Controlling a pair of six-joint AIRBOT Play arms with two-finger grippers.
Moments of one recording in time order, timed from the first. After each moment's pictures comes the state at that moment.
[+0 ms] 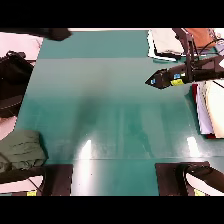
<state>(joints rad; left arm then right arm) -0.20 -1.34 1.92 1.29 -1.23 -1.49 0.23 -1.06 1.31 -1.00 1.23 1.39</state>
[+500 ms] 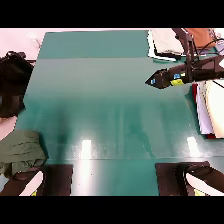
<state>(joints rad) 0.11 -0.79 1.09 1.66 -1.51 -1.54 0.23 -1.06 1.31 -1.00 1.23 1.39</state>
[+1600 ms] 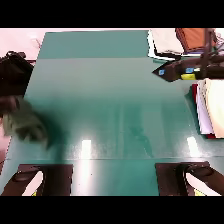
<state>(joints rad) 0.08 -0.70 1.08 1.76 -1.30 -1.74 0.18 -0.95 1.32 -0.99 1.14 1.40</state>
